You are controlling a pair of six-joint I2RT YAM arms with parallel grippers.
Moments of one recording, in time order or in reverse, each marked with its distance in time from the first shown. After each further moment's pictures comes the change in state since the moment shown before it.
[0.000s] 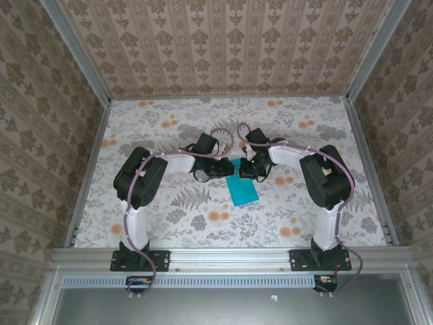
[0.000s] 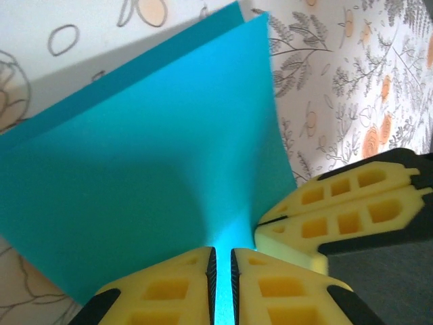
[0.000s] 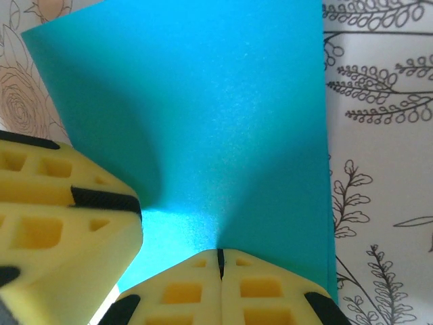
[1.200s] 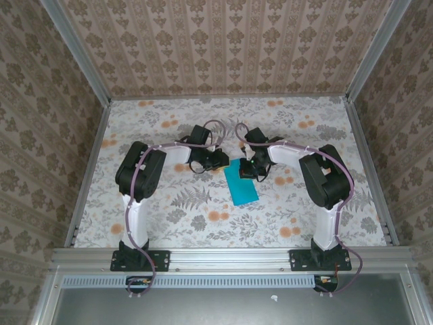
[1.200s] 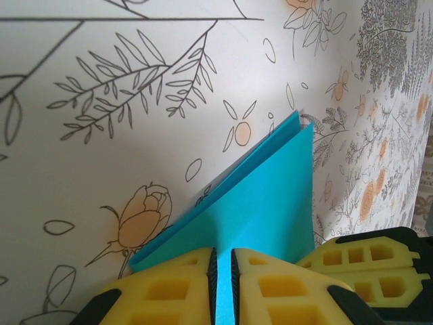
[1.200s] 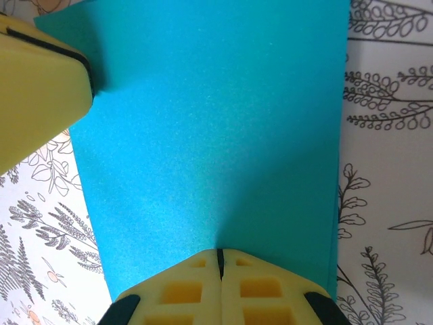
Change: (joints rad) left arm 0.097 0.082 0.114 -0.056 0.040 -0.012; right arm 0.004 0.007 0.014 -0.030 0.022 -0.043
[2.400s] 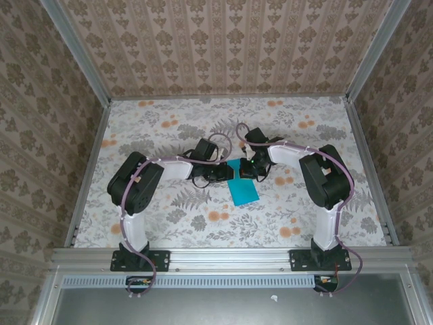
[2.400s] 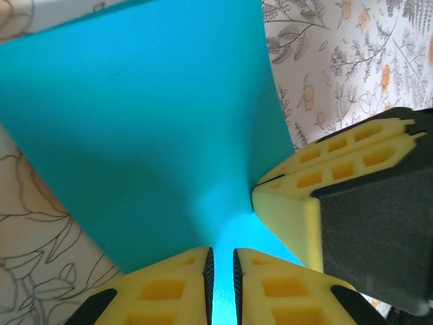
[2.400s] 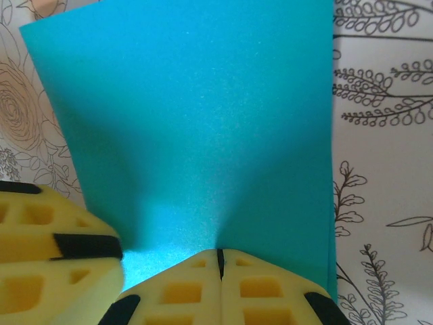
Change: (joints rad) left arm -0.134 -0.163 -0.230 0.131 -0.100 -0.043; right arm 0.000 -0.002 -0.001 0.003 -0.002 0.026
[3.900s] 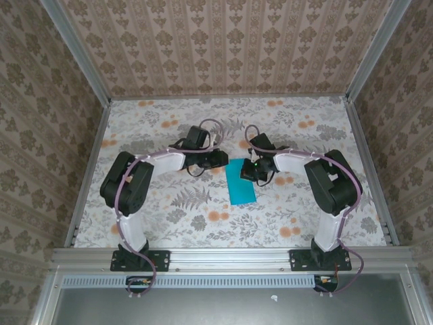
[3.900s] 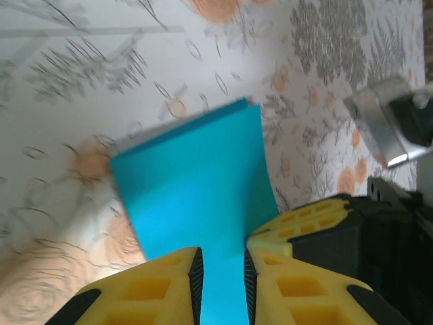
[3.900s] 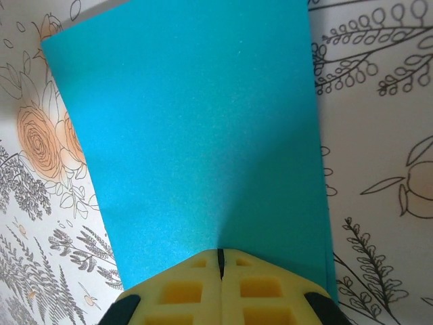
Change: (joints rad) left arm 0.063 -0.046 0.083 -0.072 -0.030 0.061; right arm -0.002 -0.090 -0.173 0.235 -0.015 0.219
